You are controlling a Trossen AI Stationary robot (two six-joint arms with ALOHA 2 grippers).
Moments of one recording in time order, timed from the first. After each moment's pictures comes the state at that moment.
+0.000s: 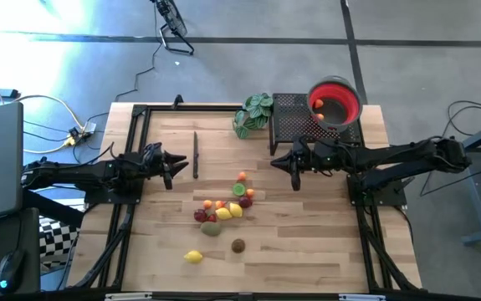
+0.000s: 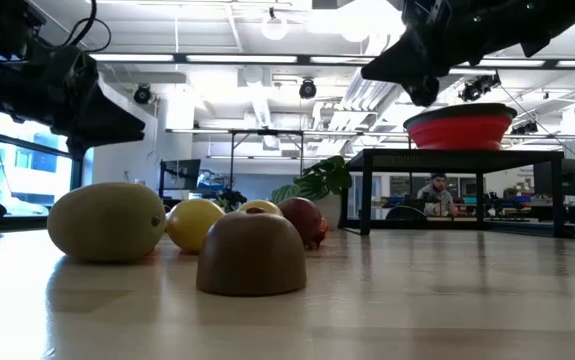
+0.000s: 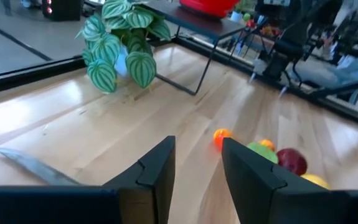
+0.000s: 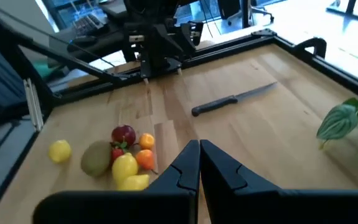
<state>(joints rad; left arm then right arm) 0.07 0.22 0.05 0.02 -0.31 -0.36 -0.08 1.09 0.57 0.24 0.00 0.29</state>
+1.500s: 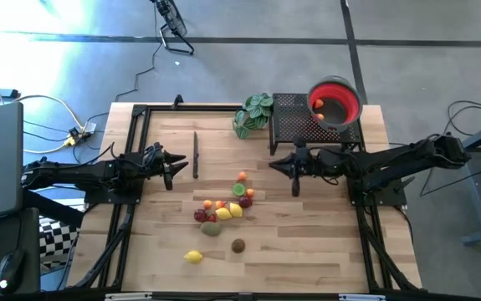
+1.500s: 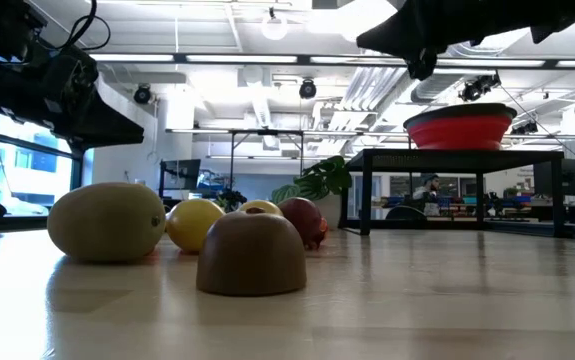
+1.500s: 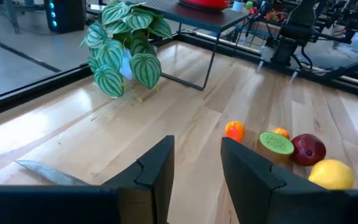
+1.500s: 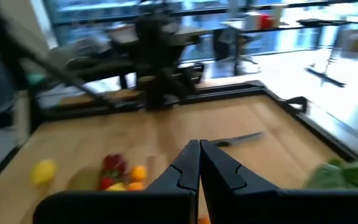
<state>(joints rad) 0.07 0.22 0.05 0.00 -0.33 -0.25 0.04 1.09 0.57 0.39 0.14 0.10</state>
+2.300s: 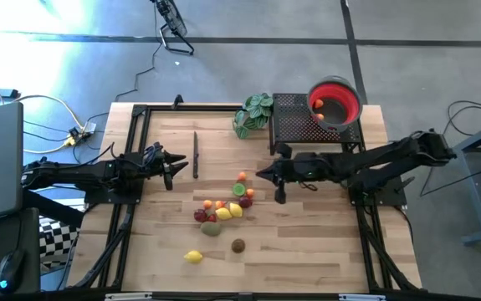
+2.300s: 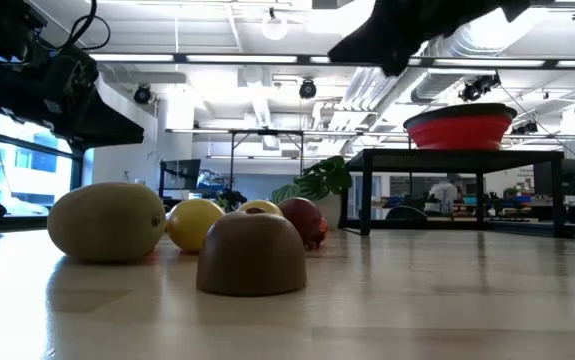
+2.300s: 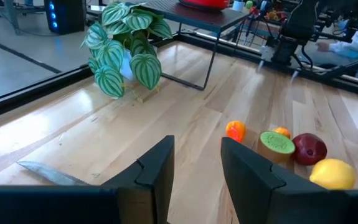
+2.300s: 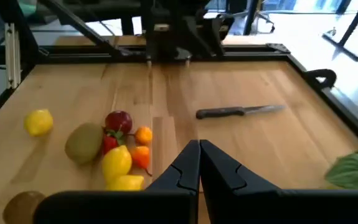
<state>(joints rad) 0.07 0.22 0.05 0.00 -0.33 -0.24 0.10 1.32 0.79 0.14 0.17 0.06</state>
